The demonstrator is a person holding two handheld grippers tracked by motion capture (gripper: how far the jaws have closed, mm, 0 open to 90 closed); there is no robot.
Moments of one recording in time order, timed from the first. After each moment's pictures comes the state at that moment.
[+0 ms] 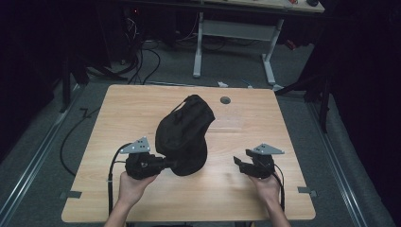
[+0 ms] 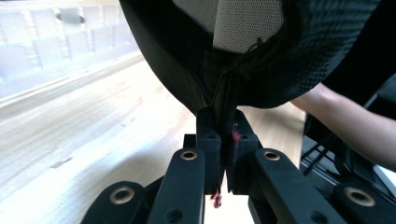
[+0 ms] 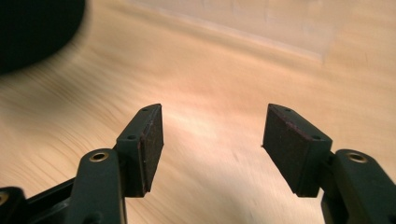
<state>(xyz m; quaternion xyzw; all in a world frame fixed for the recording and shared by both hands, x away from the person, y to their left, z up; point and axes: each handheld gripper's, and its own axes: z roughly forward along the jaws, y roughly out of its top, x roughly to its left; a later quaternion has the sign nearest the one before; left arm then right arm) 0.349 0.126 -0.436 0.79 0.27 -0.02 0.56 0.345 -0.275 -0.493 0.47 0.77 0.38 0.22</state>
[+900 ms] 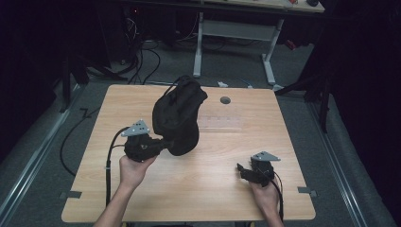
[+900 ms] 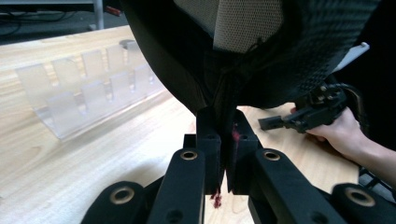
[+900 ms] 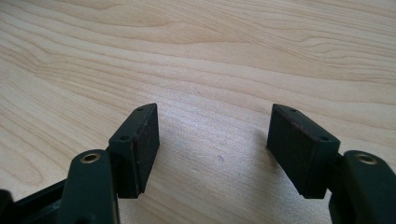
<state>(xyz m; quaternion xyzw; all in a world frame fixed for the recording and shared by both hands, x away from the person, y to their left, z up) 0.384 0.125 -0.412 0.78 0.31 0.05 0.54 0.342 -0.283 -0.531 0.52 0.76 0.32 0.23</state>
